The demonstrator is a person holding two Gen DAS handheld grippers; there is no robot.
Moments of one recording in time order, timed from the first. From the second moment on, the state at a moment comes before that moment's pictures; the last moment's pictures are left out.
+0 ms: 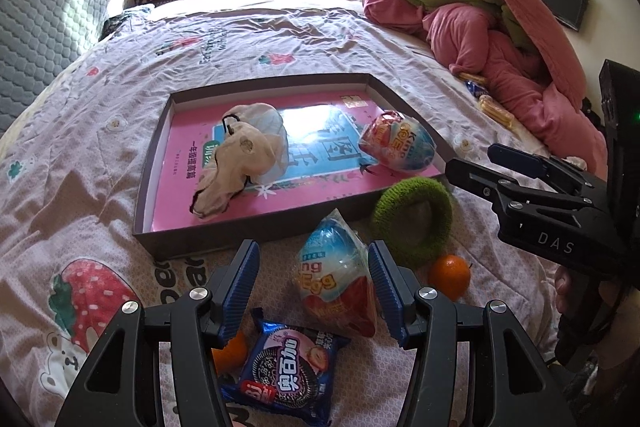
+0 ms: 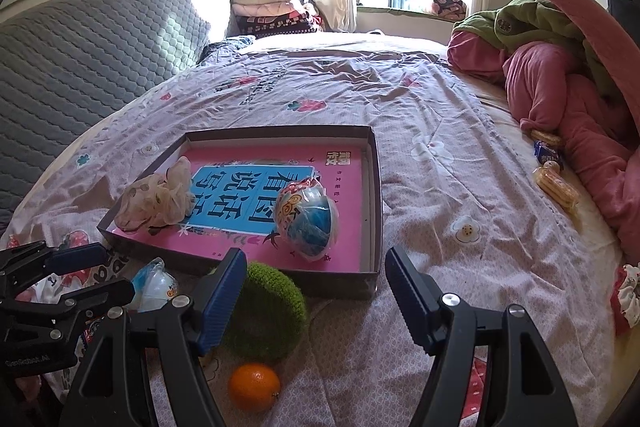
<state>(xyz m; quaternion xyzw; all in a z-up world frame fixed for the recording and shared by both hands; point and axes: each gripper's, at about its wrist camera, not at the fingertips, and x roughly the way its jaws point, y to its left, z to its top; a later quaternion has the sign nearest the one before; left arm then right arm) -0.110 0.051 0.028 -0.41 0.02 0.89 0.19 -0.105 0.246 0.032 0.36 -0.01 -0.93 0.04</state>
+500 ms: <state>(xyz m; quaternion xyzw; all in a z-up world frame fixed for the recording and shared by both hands) -0.097 0.060 0.020 -0.43 0.03 0.88 0.20 -0.097 0.241 0.024 0.38 0.01 -0.92 0.06</state>
